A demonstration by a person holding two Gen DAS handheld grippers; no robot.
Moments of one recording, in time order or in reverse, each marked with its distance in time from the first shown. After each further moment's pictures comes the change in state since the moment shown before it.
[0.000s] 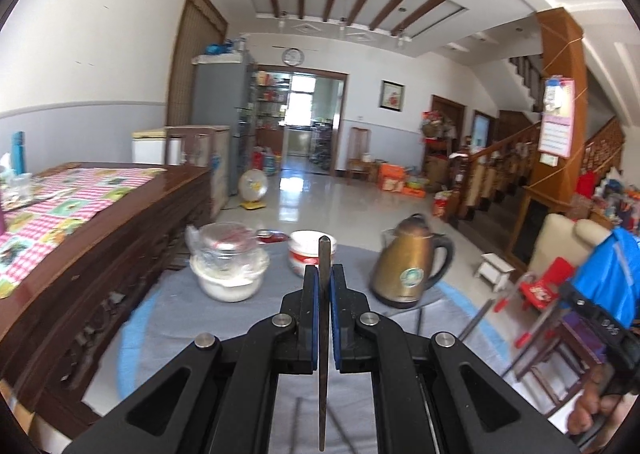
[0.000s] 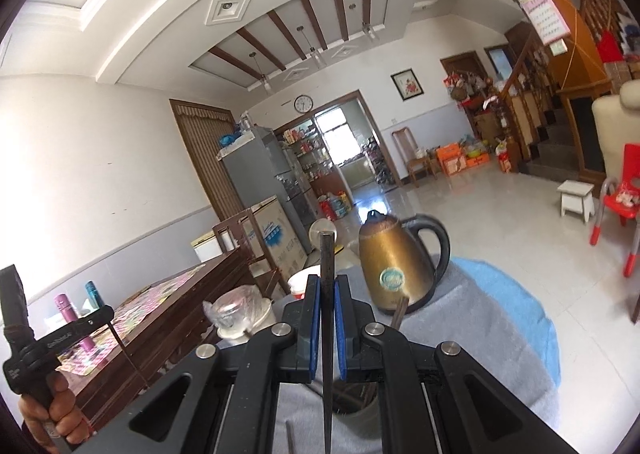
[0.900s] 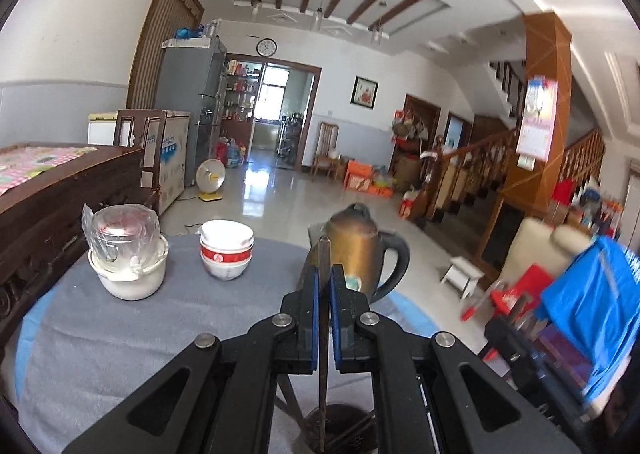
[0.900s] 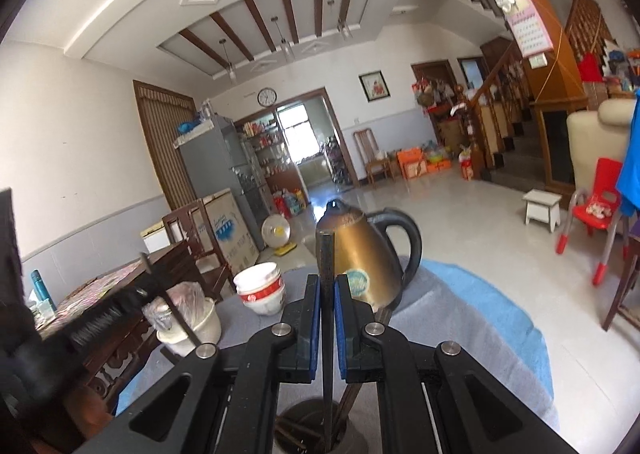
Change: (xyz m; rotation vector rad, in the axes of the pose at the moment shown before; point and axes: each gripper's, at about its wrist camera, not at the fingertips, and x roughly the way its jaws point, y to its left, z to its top) left arm 0.129 -0.108 -0.030 -0.018 0.020 -0.094; right arm 0.078 -0.003 -0.018 -0.033 0.036 -0.164
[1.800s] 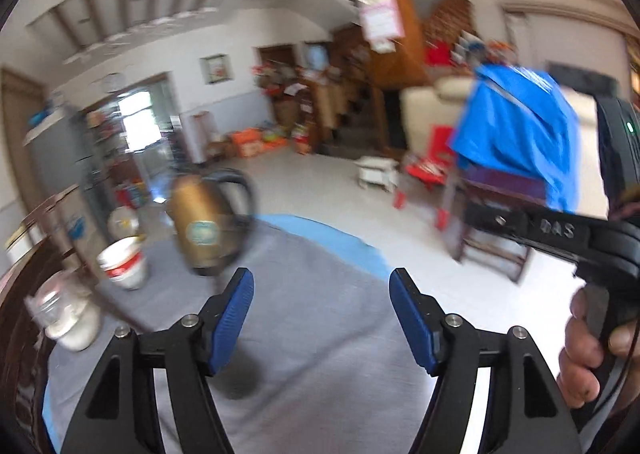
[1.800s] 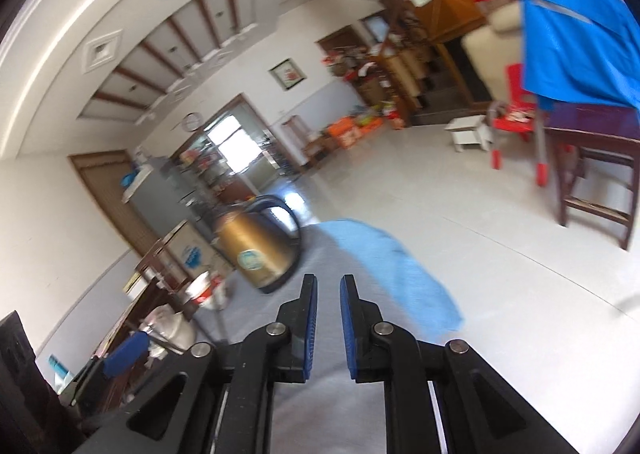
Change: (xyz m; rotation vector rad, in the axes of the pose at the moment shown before) left arm -0.082 -0.177 -0.115 0.574 0.161 -0.298; right arm -0.156 -0.204 -0.044 0.367 0.035 -0.153
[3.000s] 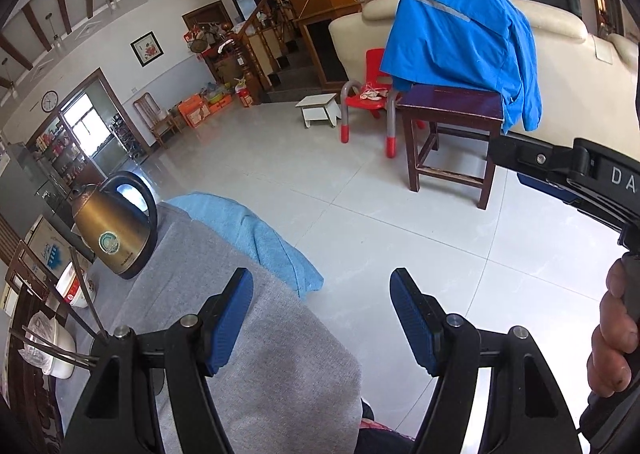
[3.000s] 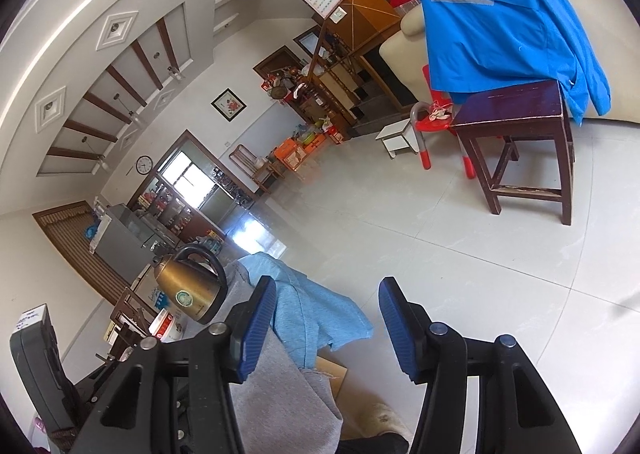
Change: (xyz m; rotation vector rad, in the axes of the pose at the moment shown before) left arm 0.050 -0.165 0.027 0.196 0.229 -0.064; right arm -0.091 -0.148 0.033 0.157 -0.064 -0.121
